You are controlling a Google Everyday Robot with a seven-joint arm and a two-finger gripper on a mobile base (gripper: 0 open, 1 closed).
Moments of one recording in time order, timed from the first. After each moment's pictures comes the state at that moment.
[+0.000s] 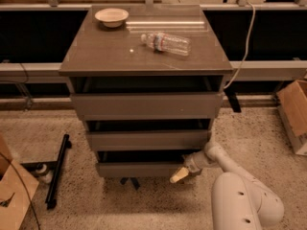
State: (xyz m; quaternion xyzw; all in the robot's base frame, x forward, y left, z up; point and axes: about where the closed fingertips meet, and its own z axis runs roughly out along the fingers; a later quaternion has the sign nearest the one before) arm 0.676 -0.146 0.200 -0.43 0.82 0.30 0.22
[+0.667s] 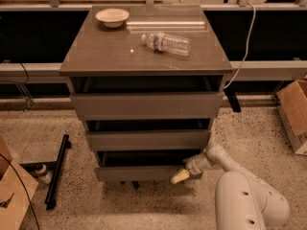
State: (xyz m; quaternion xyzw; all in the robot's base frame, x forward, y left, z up) arm 0.656 -0.154 0.193 -0.41 0.84 0.30 0.20
